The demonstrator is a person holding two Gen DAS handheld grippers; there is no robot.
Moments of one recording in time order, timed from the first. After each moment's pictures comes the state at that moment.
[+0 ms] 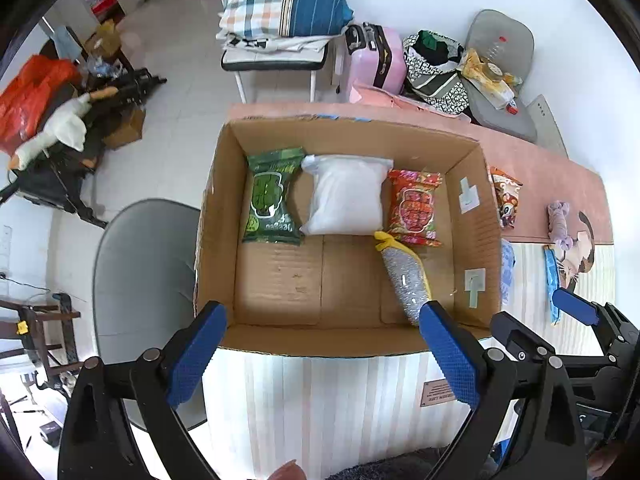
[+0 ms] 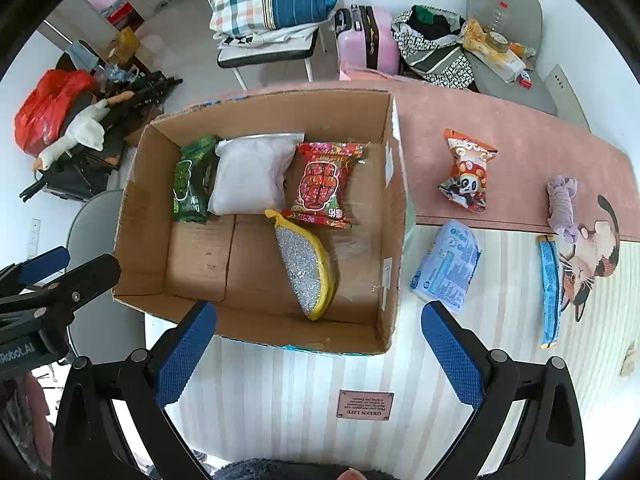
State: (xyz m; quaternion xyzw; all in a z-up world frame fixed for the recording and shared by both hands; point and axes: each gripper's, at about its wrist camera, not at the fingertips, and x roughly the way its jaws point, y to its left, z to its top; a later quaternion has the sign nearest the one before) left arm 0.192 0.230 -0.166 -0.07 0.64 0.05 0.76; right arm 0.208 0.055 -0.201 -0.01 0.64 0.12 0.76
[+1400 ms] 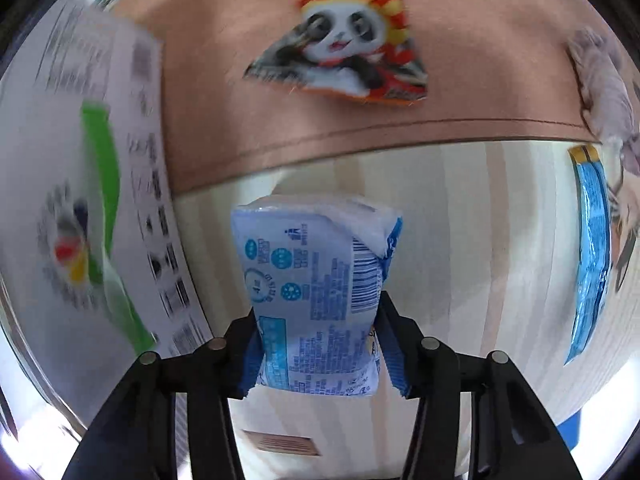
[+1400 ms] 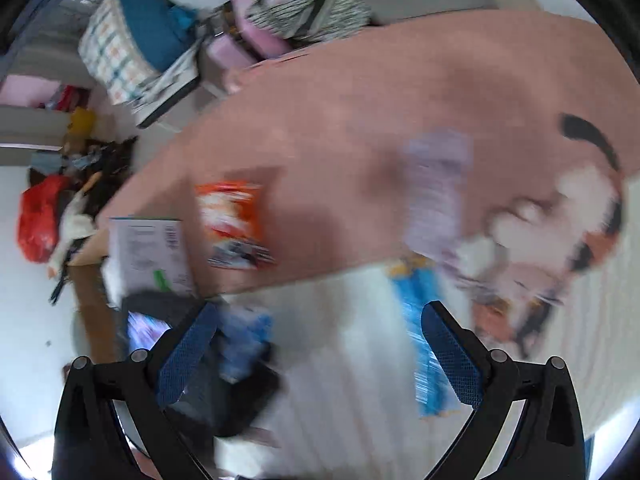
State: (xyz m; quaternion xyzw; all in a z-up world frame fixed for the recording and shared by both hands) left arm 0.274 -0.066 -0.395 0.03 0.79 0.03 0.61; right arm 0.368 -0.215 -0.304 0.15 0.72 0.09 0.67
